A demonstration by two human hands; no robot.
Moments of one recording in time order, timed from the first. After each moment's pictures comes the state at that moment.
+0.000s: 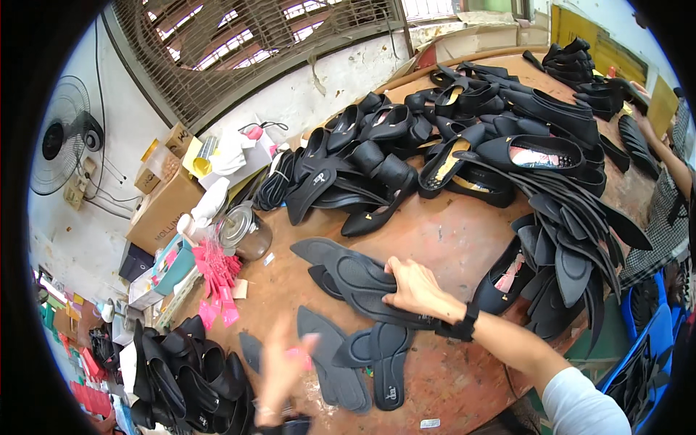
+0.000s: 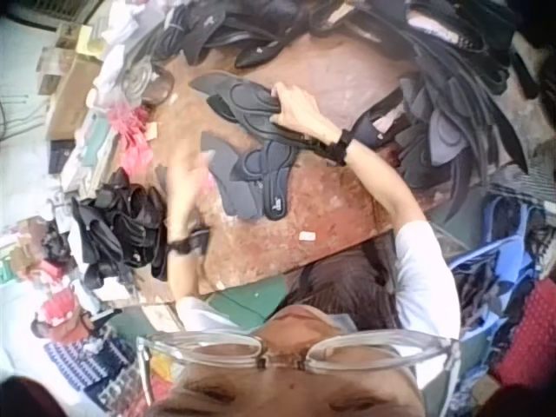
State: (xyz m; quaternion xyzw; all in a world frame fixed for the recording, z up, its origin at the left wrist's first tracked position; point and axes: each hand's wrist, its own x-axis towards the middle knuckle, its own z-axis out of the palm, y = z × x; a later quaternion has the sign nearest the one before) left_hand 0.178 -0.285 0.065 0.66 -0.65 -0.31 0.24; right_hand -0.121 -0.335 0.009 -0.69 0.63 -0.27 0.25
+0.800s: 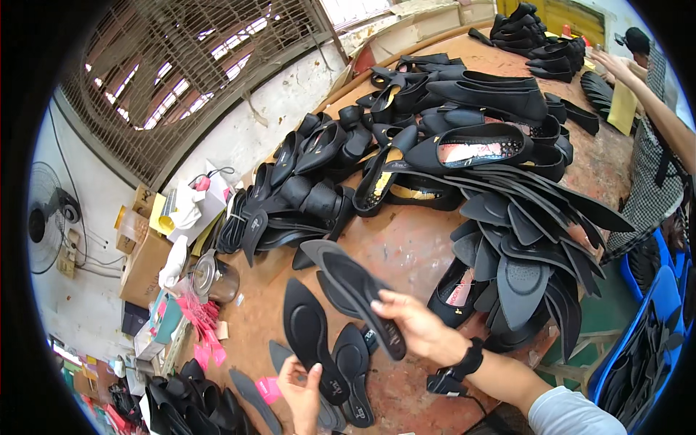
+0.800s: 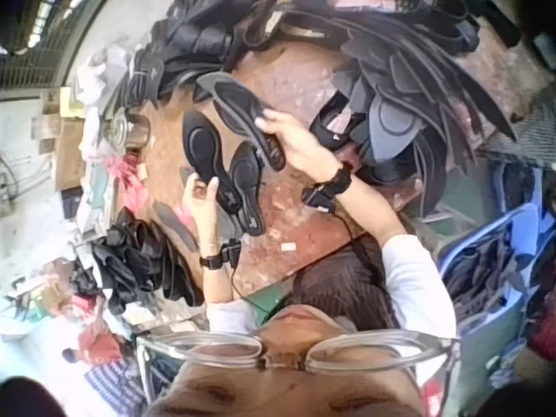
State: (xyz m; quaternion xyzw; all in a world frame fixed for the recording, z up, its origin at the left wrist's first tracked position) left_hand 0.069 -0.259 0.046 0.56 -0.63 -0.34 0.42; right_hand -0.182 -0.273 0.018 -0.14 0.20 -0.60 0.76
